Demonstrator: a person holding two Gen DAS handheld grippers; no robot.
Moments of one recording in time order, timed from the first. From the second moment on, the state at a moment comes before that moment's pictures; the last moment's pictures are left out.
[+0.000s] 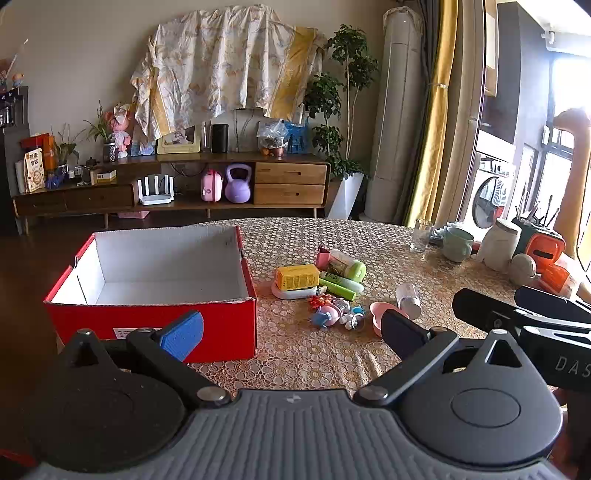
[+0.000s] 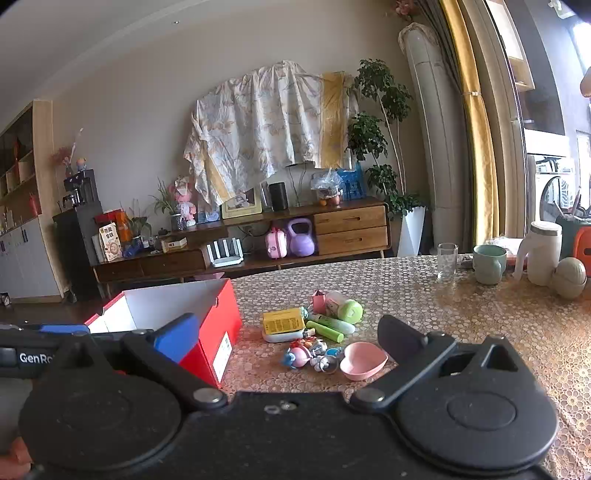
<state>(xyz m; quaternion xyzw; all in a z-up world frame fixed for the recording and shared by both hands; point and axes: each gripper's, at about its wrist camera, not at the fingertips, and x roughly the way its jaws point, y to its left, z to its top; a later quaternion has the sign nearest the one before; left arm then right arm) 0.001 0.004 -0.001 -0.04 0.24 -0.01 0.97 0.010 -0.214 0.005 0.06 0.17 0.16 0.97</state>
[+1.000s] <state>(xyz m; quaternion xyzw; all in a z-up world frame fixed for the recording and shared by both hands) 0.013 0.003 -0.002 -0.02 0.25 -0.01 0.97 0.015 -0.217 0.001 0.05 0.17 0.15 0.97</state>
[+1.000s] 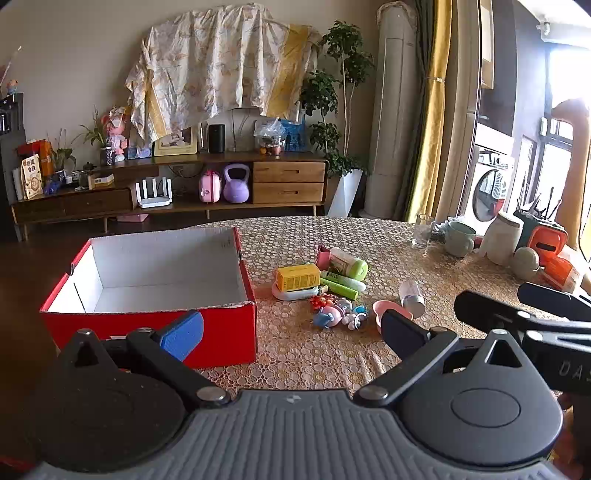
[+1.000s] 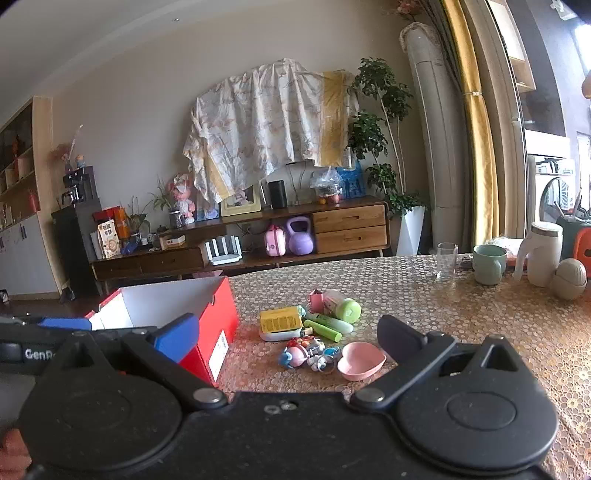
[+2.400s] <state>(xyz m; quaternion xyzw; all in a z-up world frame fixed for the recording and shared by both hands) 0.169 -0.103 -0.098 0.02 0.30 -0.11 0.95 0.206 -0.282 -0.072 -0.02 0.32 0.11 0.94</state>
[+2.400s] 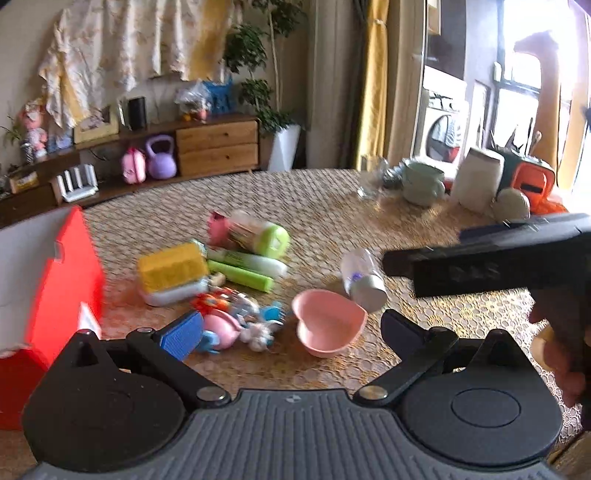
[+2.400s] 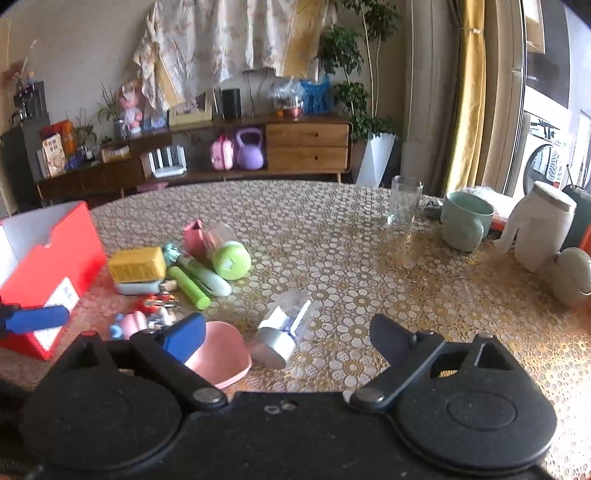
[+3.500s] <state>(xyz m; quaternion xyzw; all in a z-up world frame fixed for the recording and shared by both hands) 0.225 -0.156 -0.149 0.08 0.34 -0.12 0.93 0.288 -0.272 -0.125 0.02 0.42 0.12 0.90</state>
